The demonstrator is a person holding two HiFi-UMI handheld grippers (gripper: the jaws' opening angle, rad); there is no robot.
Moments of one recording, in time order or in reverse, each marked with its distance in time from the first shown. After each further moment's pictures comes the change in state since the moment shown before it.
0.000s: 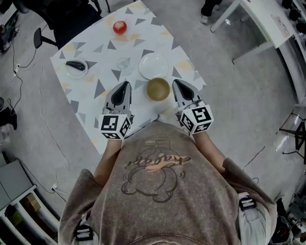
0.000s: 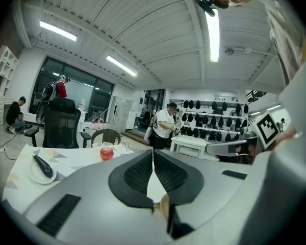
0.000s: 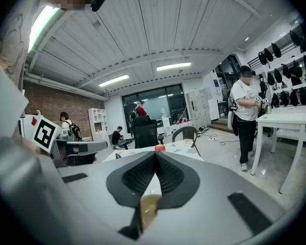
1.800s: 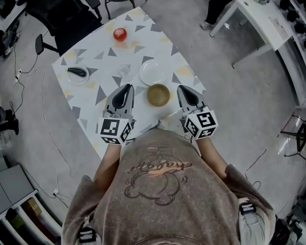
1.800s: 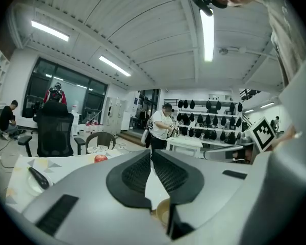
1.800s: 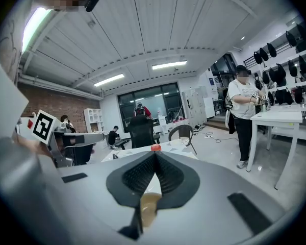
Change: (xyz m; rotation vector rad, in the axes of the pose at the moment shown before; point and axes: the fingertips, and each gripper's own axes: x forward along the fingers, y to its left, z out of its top) left arm 0.007 -0.017 0.033 0.041 0.007 -0.059; right arm -0.014 -0.015 0.007 0.035 0.021 -0.042
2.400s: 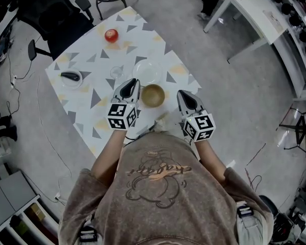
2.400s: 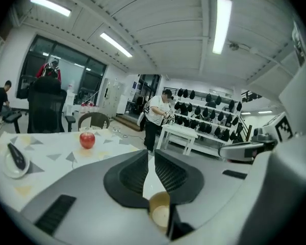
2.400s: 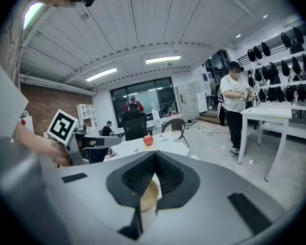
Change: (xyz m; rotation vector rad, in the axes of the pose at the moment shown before) left arm 0.070 -0.010 -0.063 -0.104 0.172 -0.063; right arm -0.017 -0.024 -0.034 0.026 0.067 -0.077
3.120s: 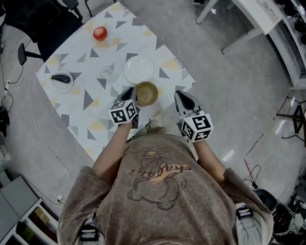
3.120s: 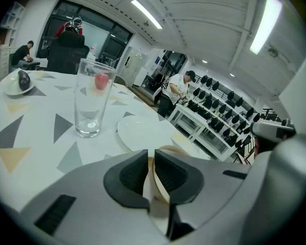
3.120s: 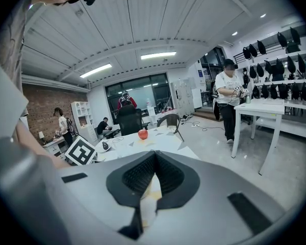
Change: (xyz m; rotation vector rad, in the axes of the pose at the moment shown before) left arm 0.037 0.021 -0.141 -0.311 0.268 0.087; right arm -0.013 -0.016 -0.023 0.024 0.048 -0.051
